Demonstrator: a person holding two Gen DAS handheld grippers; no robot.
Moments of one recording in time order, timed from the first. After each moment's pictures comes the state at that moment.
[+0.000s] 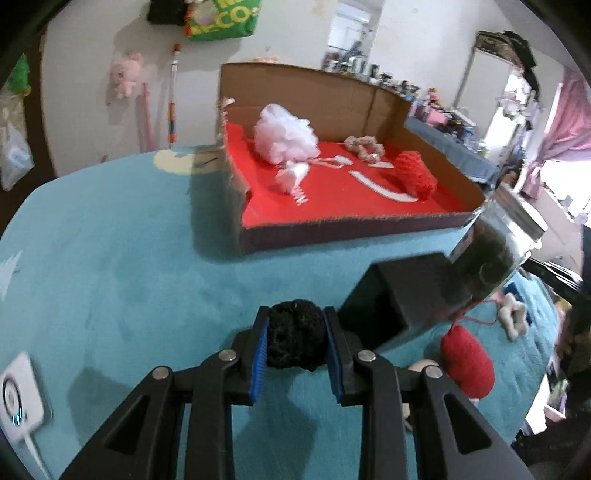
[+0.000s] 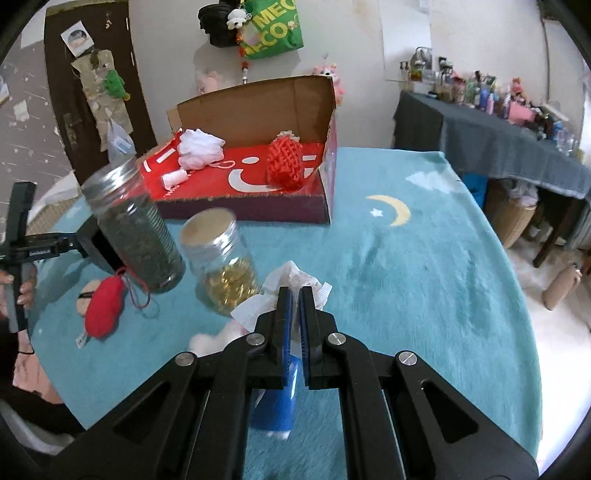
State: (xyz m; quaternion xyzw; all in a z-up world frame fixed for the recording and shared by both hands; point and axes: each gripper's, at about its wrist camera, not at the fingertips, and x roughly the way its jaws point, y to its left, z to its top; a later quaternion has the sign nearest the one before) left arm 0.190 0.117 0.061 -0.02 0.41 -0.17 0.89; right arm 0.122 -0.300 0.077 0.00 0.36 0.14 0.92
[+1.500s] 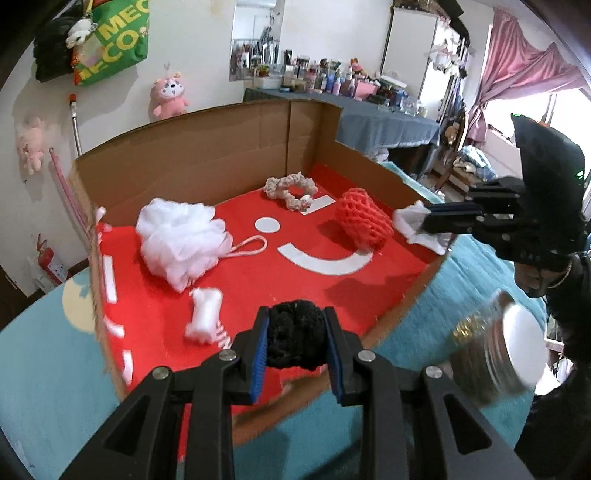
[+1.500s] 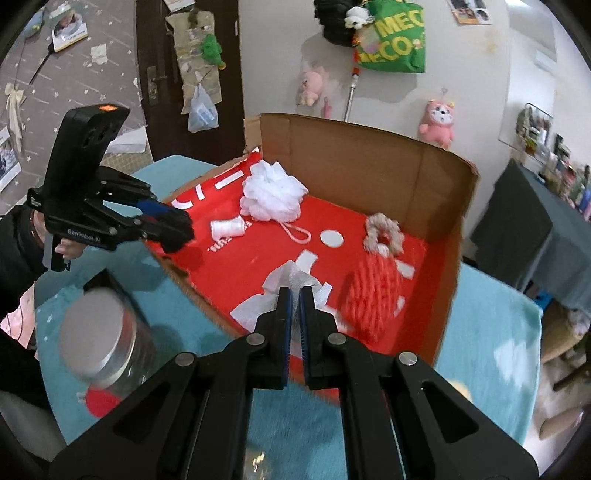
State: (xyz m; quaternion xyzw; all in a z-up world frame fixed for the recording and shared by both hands) left arm 0.312 0.018 0.113 0.08 0.41 -0.29 0.86; right arm 0.269 -0.202 0.127 -0.13 0.33 0.32 0.88
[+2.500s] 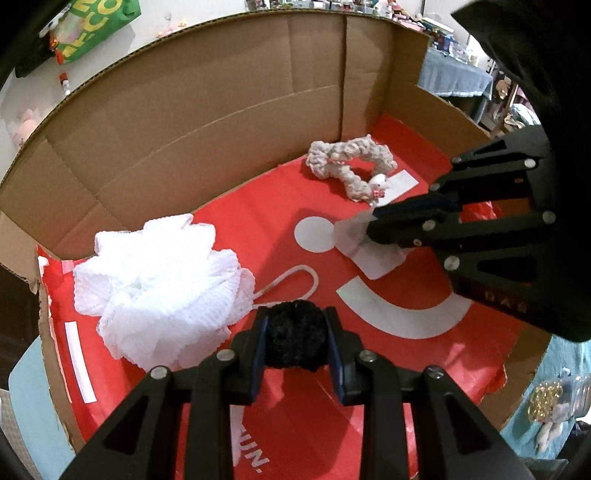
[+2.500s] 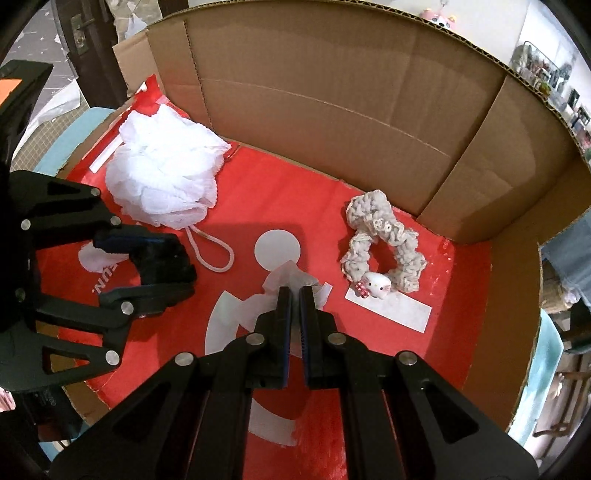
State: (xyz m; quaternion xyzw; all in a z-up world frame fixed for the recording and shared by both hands) left arm 0.417 -0.030 0.066 0.15 0.51 -0.20 0.82; right arm 0.429 -0.137 0.063 -0.16 0.51 0.23 0.81
